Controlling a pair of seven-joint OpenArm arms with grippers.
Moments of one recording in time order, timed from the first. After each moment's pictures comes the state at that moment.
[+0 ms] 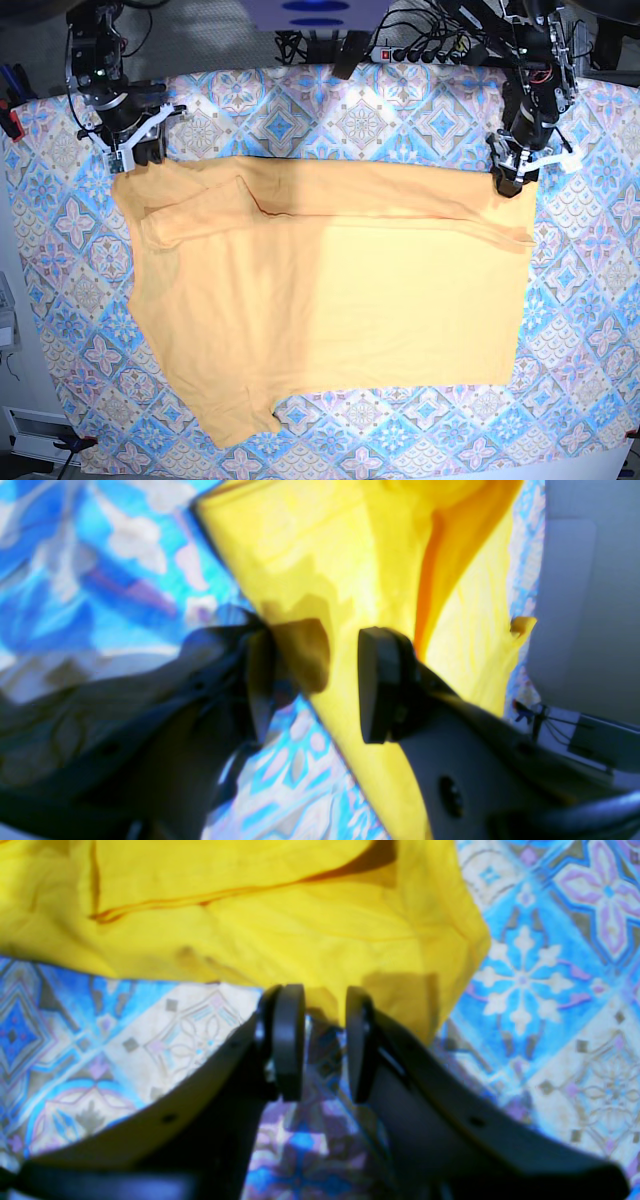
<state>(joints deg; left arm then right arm) 17.7 -11.9 -22.2 72.3 -71.1 -3.2 26.4 -30.7 17.9 10.7 93.4 15.6 16.2 -20.0</state>
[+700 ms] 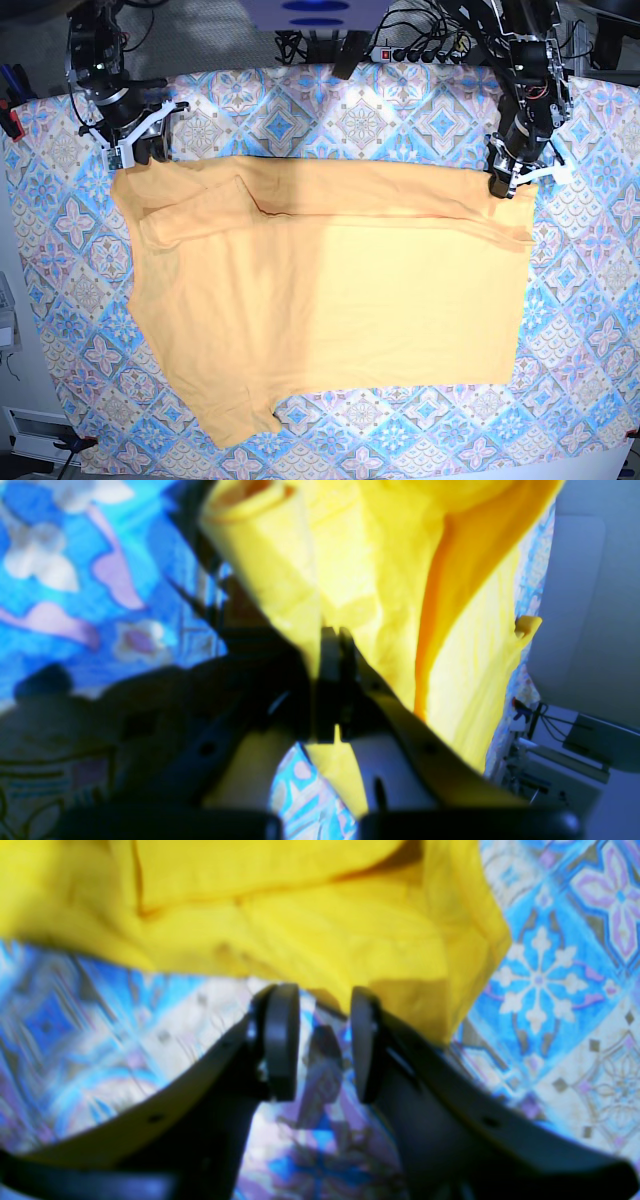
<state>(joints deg) 14.2 -11.3 -22.0 68.5 -69.8 -2.7 28.8 -33.1 17.2 10.9 96.3 18.2 16.1 -20.1</state>
